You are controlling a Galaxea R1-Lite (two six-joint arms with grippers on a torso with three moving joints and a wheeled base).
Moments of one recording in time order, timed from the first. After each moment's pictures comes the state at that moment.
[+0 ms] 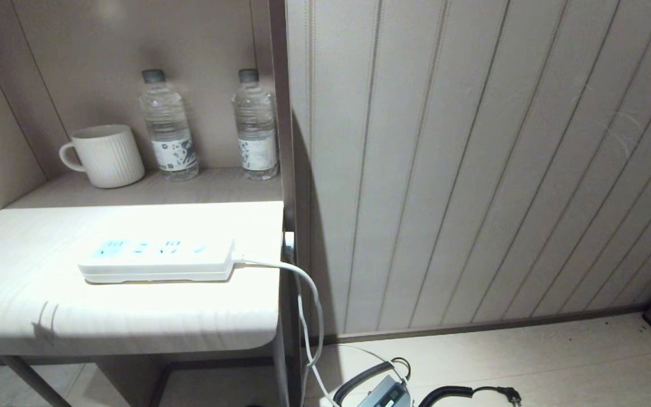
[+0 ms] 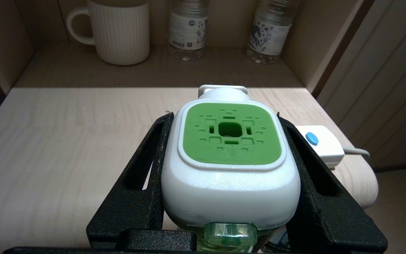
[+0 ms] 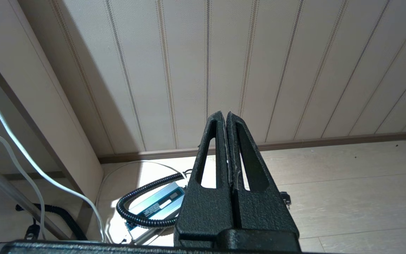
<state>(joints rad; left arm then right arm) -0.02 0.79 -0.83 0.11 -0.17 -0.10 0.00 0.00 0.00 0.01 -0.03 0.04</state>
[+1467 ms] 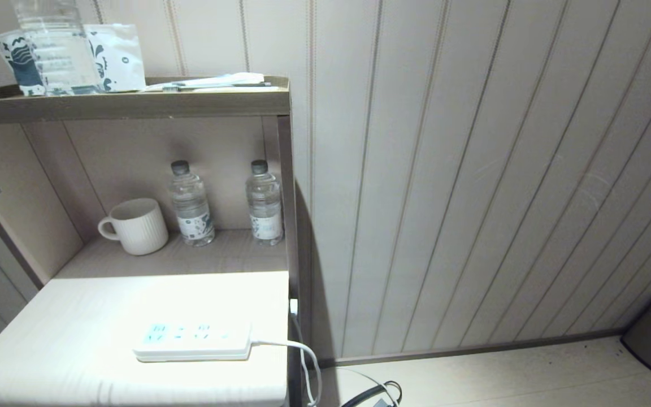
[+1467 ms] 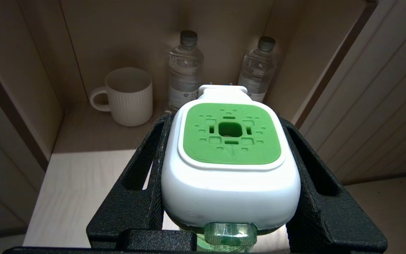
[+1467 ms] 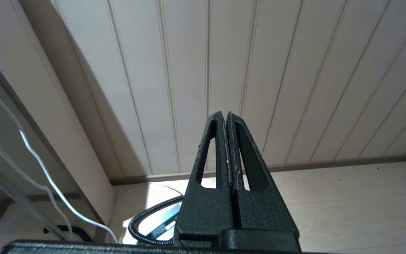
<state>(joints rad) -0.02 0.81 -0.82 0.11 -0.17 -0.10 0.00 0.00 0.00 0.01 -0.03 0.04</state>
